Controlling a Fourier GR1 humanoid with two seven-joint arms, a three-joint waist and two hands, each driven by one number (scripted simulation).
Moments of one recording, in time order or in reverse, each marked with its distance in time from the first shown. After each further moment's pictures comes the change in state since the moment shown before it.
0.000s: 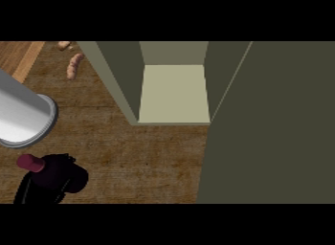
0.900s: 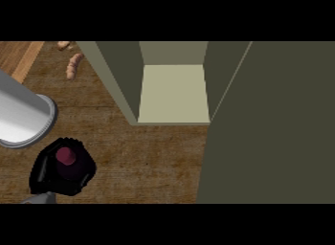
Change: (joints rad) left arm -0.112 -0.004 -0.096 -0.019 -0.193 0.184 -0.166; right arm 0.026 0.006 -0.012 0.003 -0.001 0.012 -0.028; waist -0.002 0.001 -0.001
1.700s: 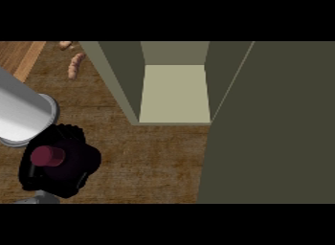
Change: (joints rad) left arm 0.070 -0.076 -0.094 -0.487 0.127 0.033 0.282; right arm 0.009 0.008 -0.025 0.007 -0.004 0.025 -0.025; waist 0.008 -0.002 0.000
